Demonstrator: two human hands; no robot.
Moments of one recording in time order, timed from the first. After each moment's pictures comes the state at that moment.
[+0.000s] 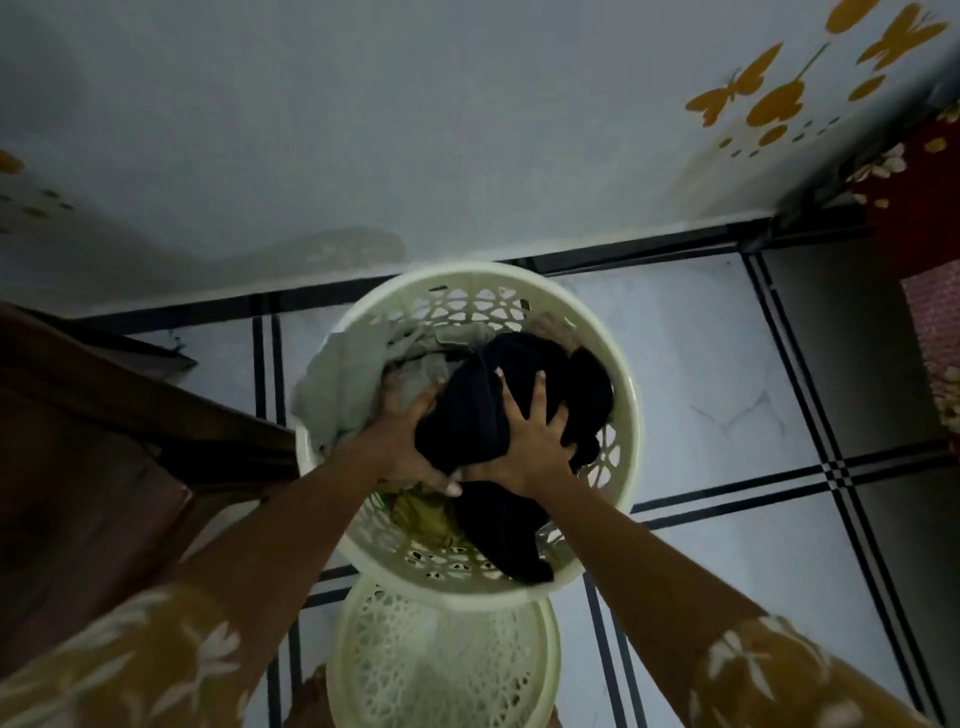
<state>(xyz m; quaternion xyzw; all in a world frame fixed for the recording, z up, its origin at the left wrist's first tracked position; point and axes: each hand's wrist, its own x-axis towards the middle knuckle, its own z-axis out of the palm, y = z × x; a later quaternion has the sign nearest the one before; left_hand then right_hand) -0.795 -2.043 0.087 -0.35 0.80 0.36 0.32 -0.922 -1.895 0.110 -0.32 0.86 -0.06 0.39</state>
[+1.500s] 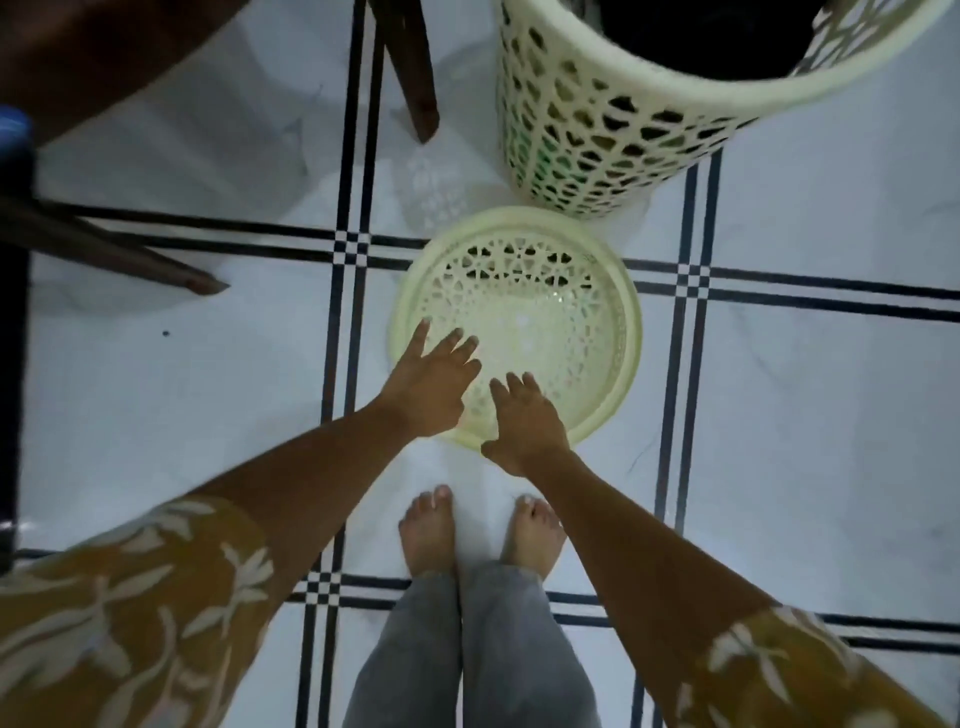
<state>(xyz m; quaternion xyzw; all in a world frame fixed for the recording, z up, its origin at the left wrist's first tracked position) -0.496 -1.731 -0.029 -0.22 0.91 0.12 0.32 -0.609 -1.623 -0.039 -0.51 0.72 0.13 0.45</state>
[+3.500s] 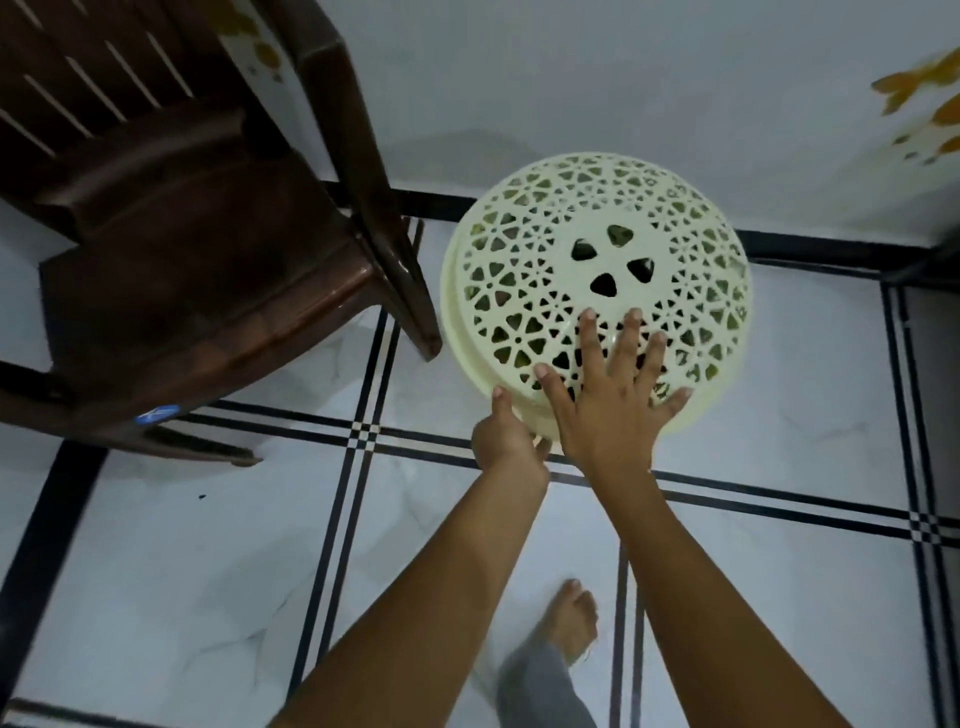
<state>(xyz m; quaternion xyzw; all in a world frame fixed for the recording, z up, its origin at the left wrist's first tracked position) -0.721 -1.829 0.181 -0.67 -0.01 0.70 -0.26 -0.793 -1.800 0.201 -0.43 0.89 -0.06 0.16</state>
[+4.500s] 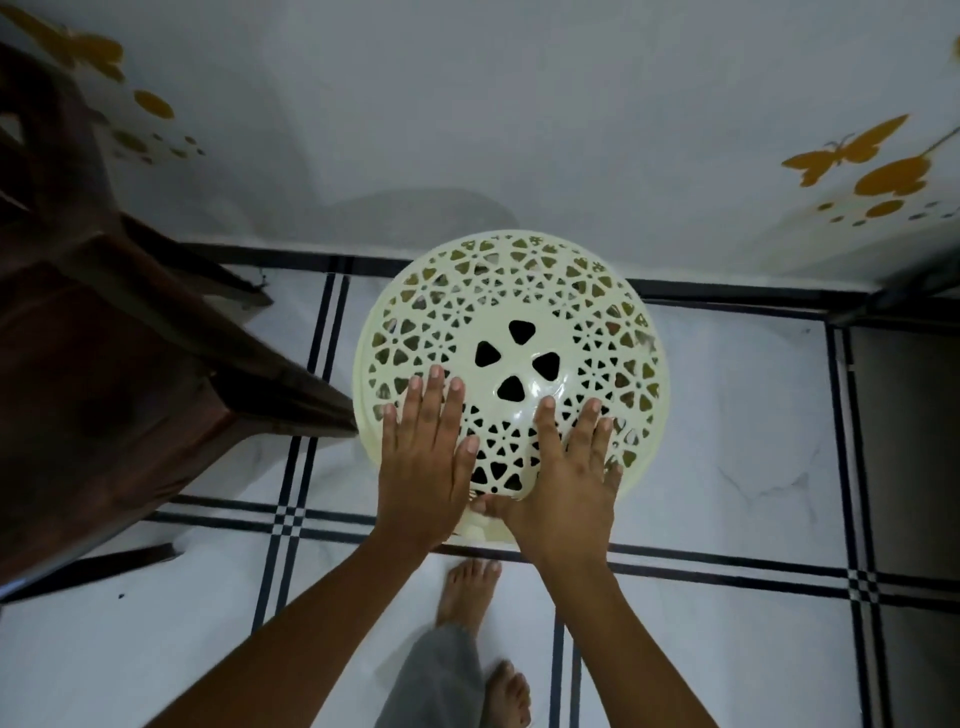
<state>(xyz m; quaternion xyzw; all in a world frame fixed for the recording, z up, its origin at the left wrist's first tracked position) -0.806 -1.926 0.162 -0.48 0.86 0.18 -0.05 -0.930 -1.854 0.215 -0.40 0.87 -0.03 0.29</state>
